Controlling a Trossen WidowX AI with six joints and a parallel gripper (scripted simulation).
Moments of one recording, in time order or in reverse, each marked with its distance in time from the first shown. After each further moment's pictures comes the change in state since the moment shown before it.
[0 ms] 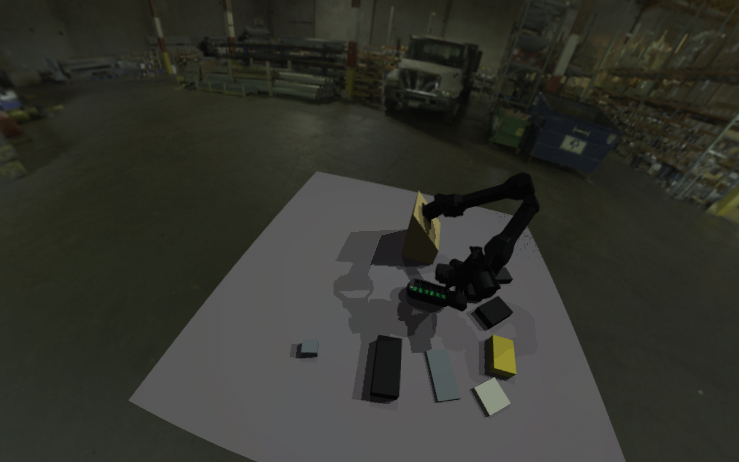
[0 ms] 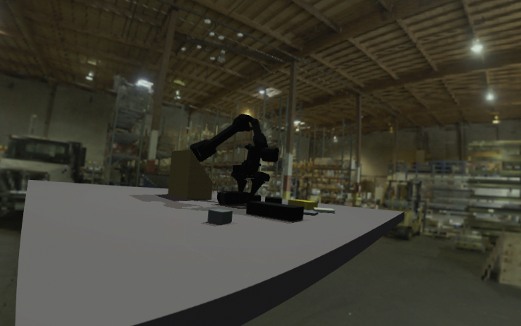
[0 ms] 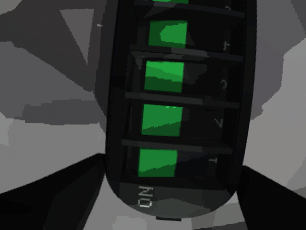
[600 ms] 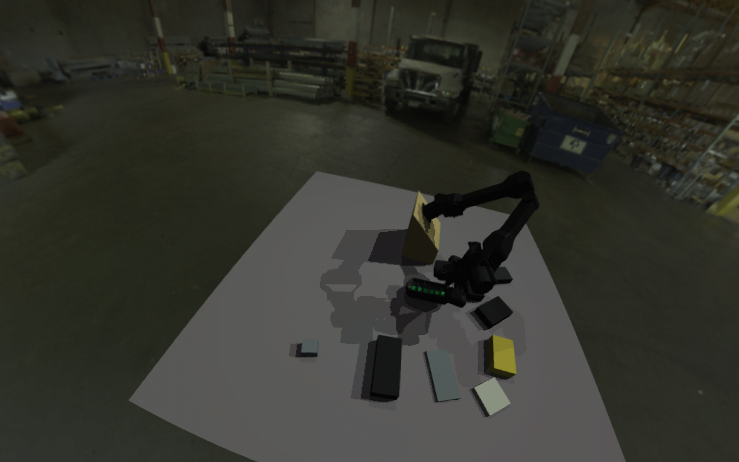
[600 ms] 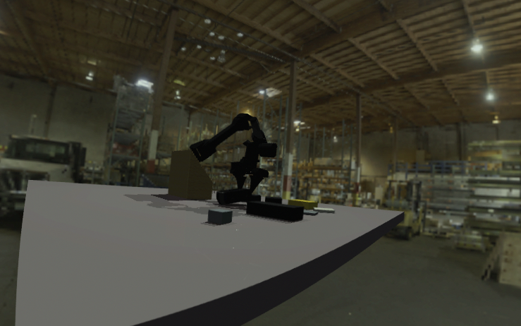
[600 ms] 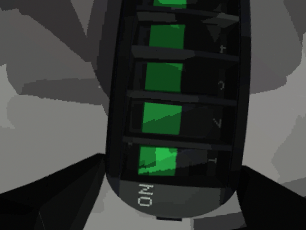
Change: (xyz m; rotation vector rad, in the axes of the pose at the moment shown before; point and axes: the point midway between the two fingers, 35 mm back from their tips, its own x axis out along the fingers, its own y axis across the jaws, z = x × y) arm -0.013 0.000 0.009 0.001 0.032 0.000
